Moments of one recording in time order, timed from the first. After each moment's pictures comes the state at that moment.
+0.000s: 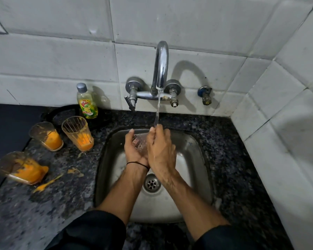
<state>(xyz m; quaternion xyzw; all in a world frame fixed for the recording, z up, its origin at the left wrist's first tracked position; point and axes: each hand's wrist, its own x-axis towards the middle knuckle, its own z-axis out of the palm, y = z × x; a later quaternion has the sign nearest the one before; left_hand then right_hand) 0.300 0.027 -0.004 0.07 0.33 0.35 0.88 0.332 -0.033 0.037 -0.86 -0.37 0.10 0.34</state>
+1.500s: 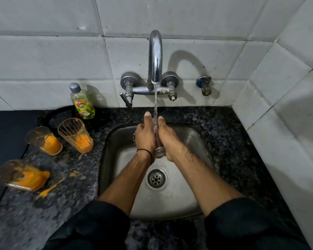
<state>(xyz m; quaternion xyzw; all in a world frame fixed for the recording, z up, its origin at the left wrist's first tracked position) 0.328 0.036 0.007 0.43 0.51 0.32 0.68 0.366 -0.013 0.051 -0.74 -0.06 0.45 0.50</state>
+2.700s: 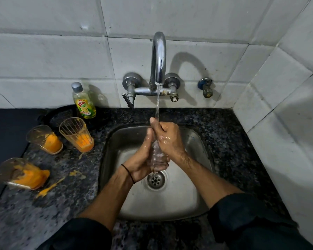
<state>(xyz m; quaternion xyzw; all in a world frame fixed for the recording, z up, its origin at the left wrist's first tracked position) 0.269 0.021 0.004 0.39 0.26 0.06 0.88 0.381 -0.016 0.018 -0.74 -0.39 0.18 0.52</state>
